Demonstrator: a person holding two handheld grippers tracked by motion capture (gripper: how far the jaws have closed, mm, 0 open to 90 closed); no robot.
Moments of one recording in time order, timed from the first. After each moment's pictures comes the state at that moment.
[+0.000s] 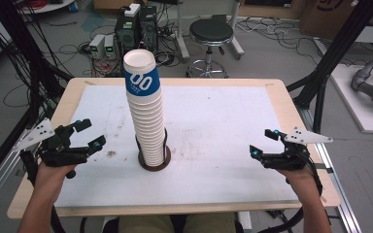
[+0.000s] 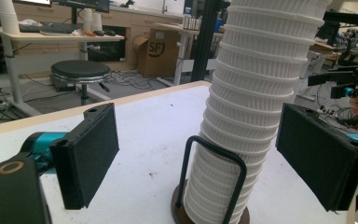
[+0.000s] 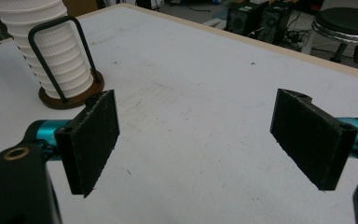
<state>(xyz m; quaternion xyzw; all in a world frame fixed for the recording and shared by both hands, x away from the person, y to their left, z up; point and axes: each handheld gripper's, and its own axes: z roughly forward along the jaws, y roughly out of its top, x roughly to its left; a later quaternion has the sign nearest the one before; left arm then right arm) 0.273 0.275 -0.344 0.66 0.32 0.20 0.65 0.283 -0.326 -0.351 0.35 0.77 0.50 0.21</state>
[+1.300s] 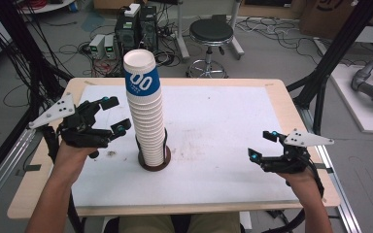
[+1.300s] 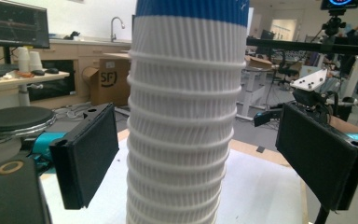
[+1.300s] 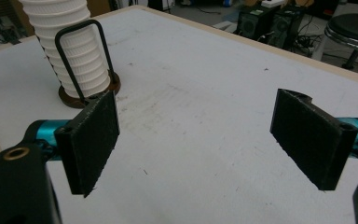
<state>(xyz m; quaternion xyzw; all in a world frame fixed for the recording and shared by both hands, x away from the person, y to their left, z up) 0.293 0.207 -0.278 0.66 0.21 0.16 0.70 0.273 -0.320 -0.343 0.33 0.77 0.50 0.20</state>
